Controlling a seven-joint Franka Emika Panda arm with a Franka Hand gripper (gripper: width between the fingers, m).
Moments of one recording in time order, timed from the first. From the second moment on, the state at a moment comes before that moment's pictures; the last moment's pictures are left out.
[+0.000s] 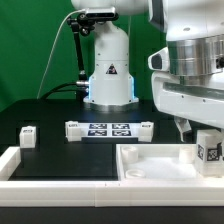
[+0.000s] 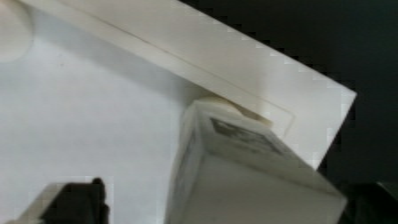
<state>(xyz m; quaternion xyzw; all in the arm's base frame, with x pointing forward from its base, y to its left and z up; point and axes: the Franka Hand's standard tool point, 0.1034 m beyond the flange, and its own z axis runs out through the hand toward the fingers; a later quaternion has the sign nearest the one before) 0.623 0.114 0.072 -0.87 0.48 0.04 0.06</state>
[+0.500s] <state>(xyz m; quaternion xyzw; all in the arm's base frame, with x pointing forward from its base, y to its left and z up) 0.624 0.126 0.077 -0.99 0.15 0.01 0.01</state>
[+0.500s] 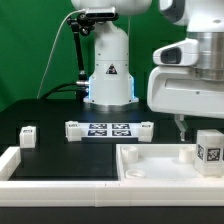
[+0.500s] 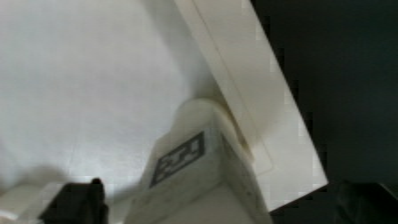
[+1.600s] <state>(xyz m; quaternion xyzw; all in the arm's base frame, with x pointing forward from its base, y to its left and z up) 0.624 0.121 0.077 -1.00 -0.03 0.01 0.02</state>
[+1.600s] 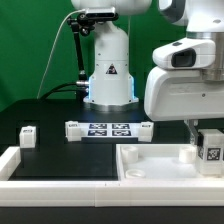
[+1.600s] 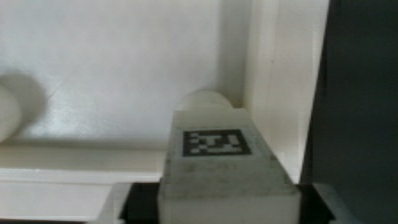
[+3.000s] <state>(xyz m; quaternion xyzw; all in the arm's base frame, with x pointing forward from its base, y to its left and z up) 0.624 0.118 0.074 -0.72 0.70 0.03 0.06</state>
